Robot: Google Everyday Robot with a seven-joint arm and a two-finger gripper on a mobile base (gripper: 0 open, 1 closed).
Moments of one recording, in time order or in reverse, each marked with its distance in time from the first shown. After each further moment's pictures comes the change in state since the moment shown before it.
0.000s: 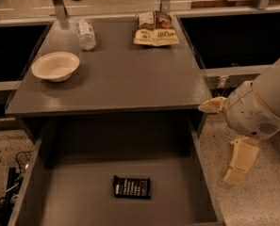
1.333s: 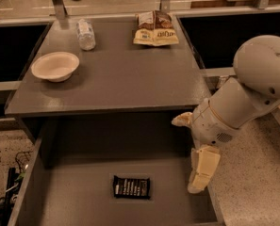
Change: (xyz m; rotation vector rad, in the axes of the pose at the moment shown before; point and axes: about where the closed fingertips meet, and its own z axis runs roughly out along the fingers) arm -0.014 -0.006 0.077 -0.105 -0.019 -0.030
